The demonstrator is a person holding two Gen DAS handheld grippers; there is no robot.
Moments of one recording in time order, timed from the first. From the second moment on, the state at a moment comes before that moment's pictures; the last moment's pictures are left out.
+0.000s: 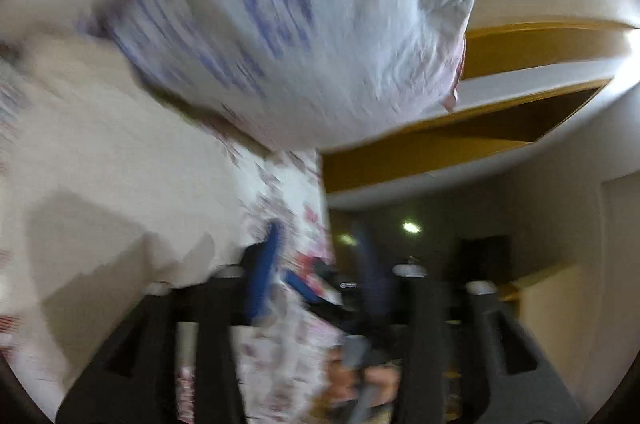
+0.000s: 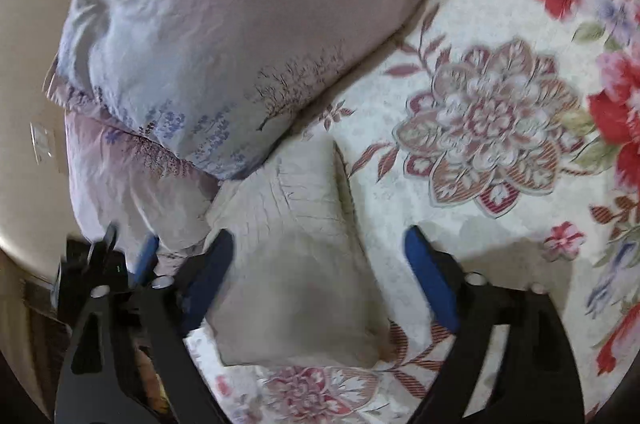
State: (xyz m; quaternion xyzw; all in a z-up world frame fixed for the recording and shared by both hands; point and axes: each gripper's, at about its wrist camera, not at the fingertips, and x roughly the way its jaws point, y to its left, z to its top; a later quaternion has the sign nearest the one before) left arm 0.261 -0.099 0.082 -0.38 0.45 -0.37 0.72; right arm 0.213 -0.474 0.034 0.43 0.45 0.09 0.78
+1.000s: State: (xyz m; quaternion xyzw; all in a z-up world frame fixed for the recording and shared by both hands) left arm 0.153 0.041 0.054 -0.13 0.48 -0.14 0.86; right arm 0.181 -0.333 0.046 0.27 0.45 0.15 0.84
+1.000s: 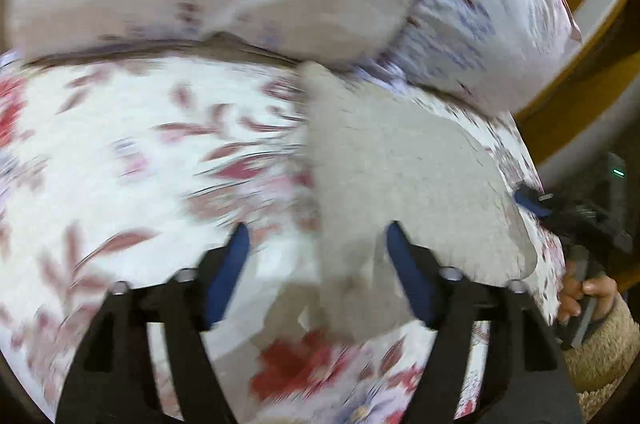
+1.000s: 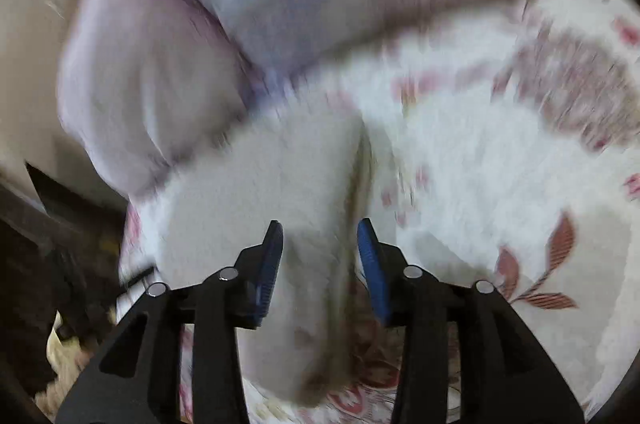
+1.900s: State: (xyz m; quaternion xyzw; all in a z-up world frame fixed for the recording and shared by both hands) left arm 0.062 -0.012 0.004 0.03 0.52 -0.06 0.85; right arm 0.076 -0.242 -0.001 0.01 0.51 0.02 0.86
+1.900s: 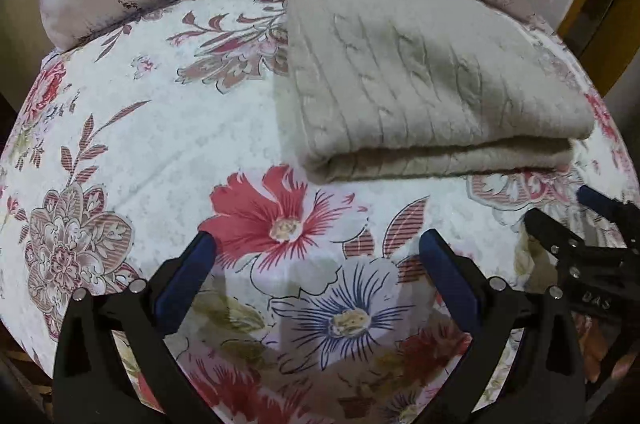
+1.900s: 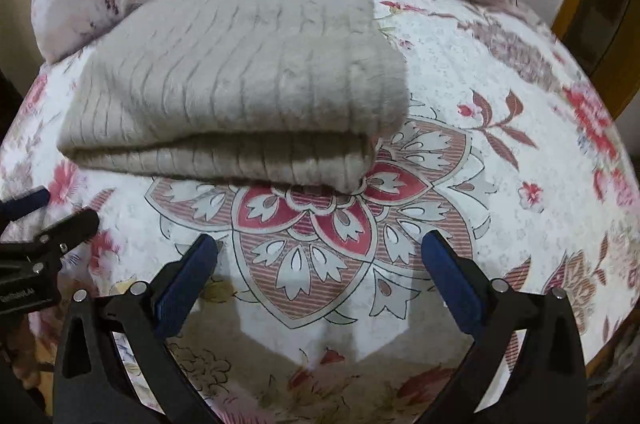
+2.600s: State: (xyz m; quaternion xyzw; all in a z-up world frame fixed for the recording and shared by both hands) left arm 0.067 -0.007 0.004 0.03 0.54 -0.04 0.84; right arm 0.075 -0.240 -0.002 0.03 0.52 0.00 0.85
